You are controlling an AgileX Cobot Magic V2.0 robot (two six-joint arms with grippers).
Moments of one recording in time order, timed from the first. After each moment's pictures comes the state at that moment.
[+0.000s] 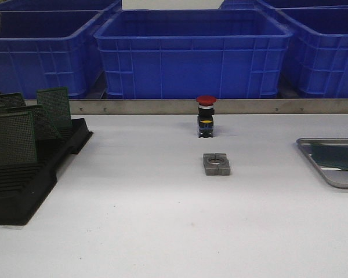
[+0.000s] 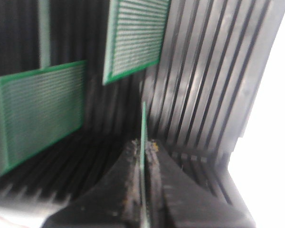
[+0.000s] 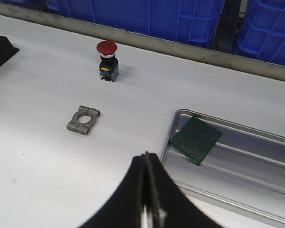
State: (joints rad) left arm 0.03 1.83 -1.53 -0.08 1.24 1.46; right arm -0.06 0.67 -0.53 0.62 0.46 -0.74
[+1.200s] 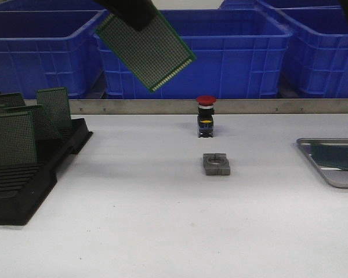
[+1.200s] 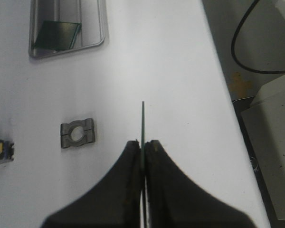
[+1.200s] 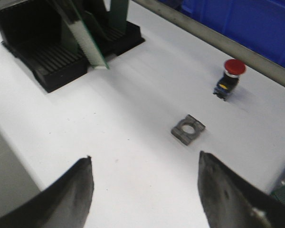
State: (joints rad) left arm -0.44 1.65 -1.53 -0.67 1.24 1.48; right arm 0.24 0.78 -0.65 0.75 0.62 -0.98
